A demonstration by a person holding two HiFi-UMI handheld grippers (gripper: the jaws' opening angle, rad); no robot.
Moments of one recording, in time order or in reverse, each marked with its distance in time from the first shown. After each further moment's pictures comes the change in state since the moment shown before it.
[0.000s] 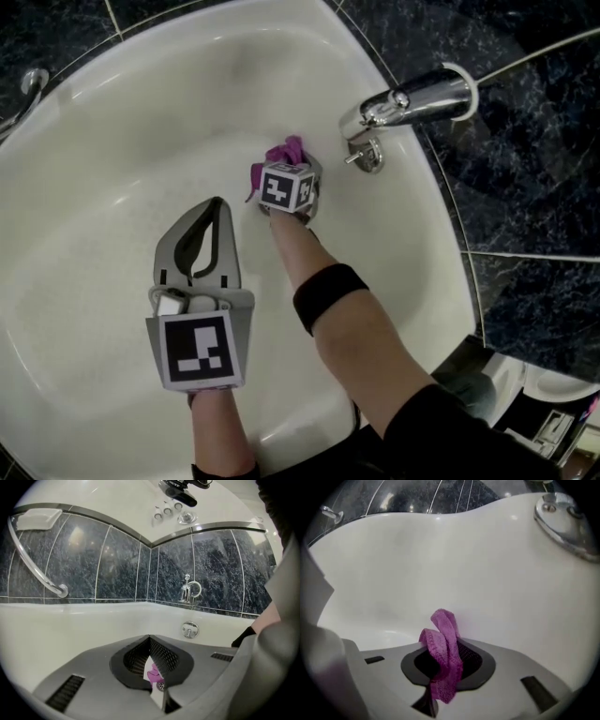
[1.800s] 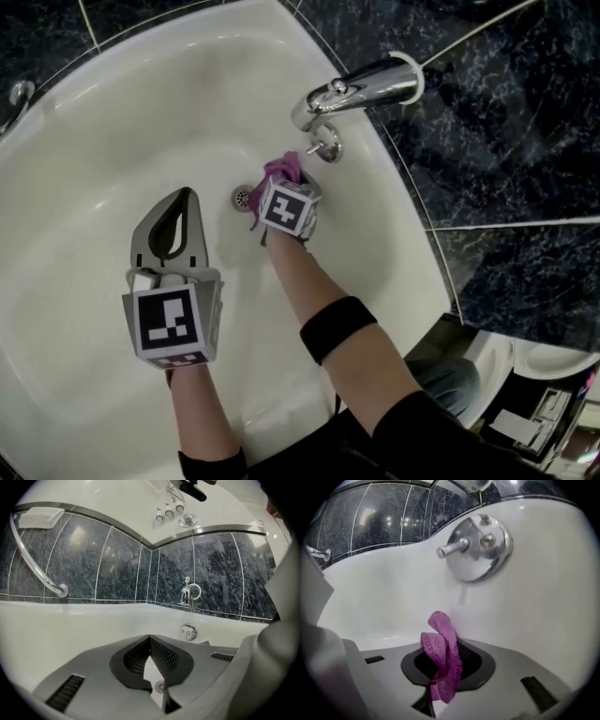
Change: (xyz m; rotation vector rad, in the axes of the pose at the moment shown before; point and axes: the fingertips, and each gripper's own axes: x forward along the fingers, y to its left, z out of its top) left arm -0.002 -0.001 0.004 -0.010 -0.018 -0.010; right arm -0.092 -0.068 -0.001 0.188 -0.006 -0.059
